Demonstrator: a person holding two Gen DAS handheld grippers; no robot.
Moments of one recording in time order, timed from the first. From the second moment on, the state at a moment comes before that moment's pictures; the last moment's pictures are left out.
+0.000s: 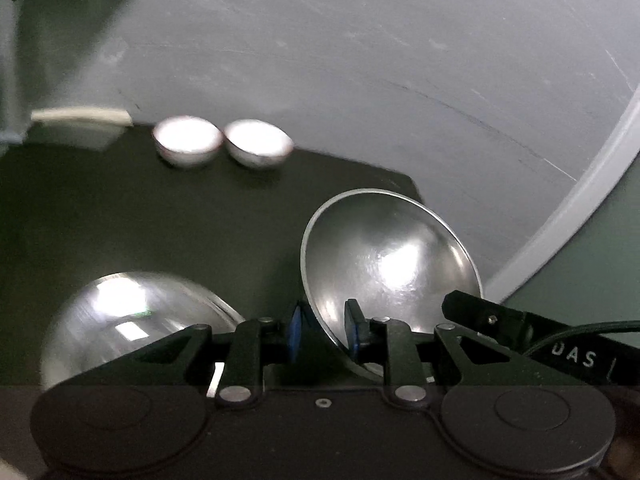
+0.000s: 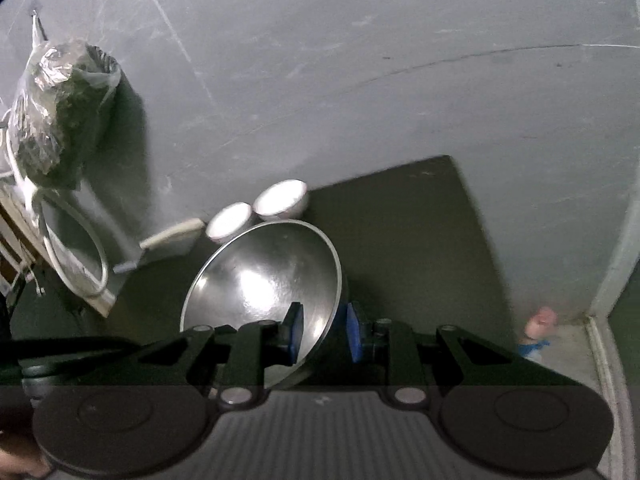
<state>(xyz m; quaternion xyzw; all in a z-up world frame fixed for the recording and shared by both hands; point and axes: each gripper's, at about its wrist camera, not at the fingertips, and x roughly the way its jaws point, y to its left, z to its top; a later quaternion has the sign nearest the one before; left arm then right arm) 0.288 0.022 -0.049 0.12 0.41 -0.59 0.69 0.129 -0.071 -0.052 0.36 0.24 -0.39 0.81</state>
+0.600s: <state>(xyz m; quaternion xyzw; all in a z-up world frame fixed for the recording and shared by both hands) 0.215 0.009 -0.075 0.16 0.47 -0.51 0.70 0.081 -0.118 -0.085 0.37 0.32 -0.28 0.83</state>
